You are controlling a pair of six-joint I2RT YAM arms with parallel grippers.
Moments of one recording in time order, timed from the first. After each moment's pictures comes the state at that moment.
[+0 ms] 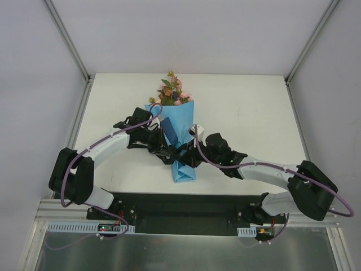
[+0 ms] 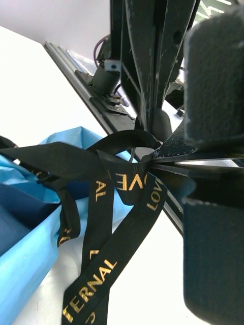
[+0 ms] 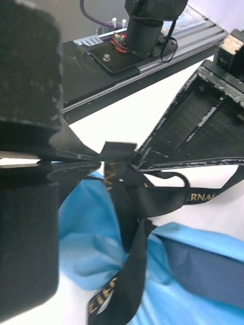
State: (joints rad) left arm -0.43 1.45 0.90 -0.50 0.71 -0.68; right arm 0.90 1.37 0.61 0.37 -0.31 0.42
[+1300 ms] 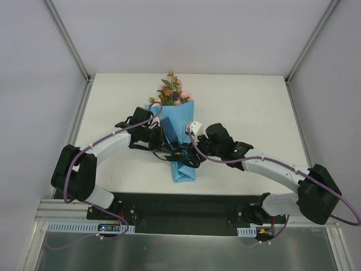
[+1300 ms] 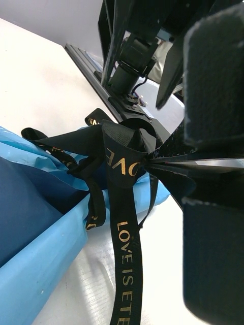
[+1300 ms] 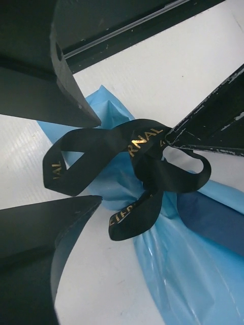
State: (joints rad) left arm -0.43 1.48 0.89 -0.41 0.65 -0.73; right arm 0.84 1.25 0.77 -0.11 -0.24 -0.04
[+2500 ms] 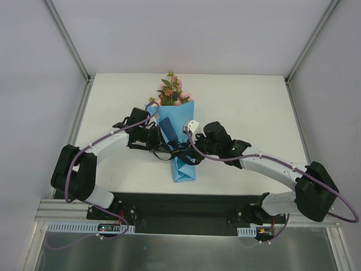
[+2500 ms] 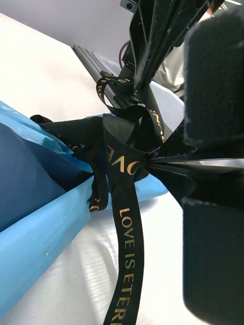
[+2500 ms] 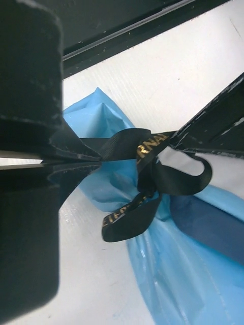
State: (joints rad) left arm -0.39 1.48 0.87 -0.39 0.65 -0.72; right arm 0.85 1.34 0.83 -0.12 -0.27 -0.06
